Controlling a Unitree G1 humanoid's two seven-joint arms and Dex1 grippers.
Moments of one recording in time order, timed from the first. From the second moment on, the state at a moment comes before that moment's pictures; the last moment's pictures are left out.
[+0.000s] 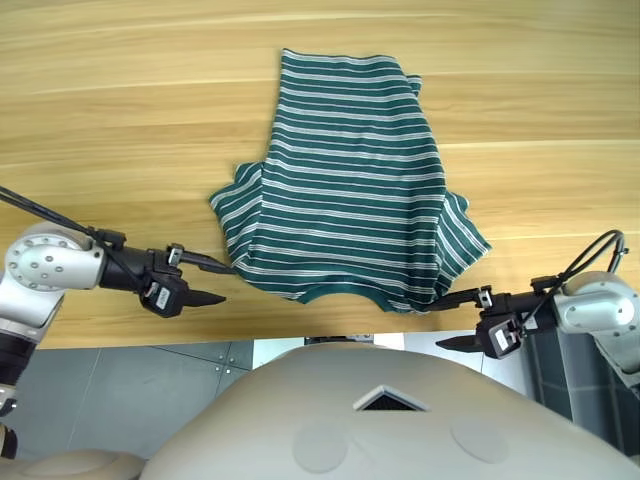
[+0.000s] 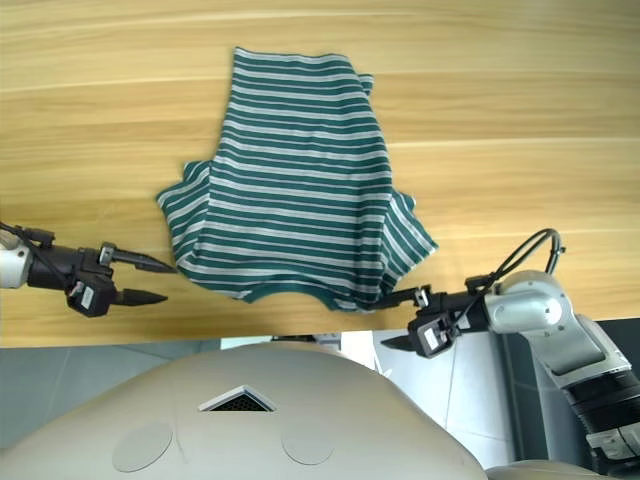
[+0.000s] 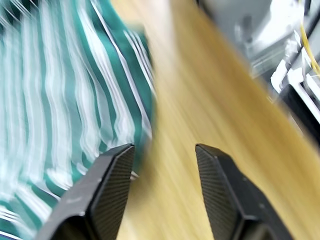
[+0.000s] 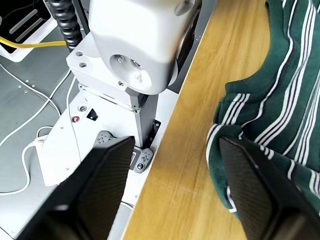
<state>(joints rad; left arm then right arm) 0.20 1.17 -0.20 -0.05 -0.36 -0.74 -1.32 0.41 -1.09 0.20 -0.18 0.13 -0.62 1.21</state>
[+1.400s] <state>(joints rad) 0.02 1.11 -0.37 0.29 0.10 -0.97 -1.10 -0.97 -0.30 0.28 1.27 -0.33 -0.40 0.57</state>
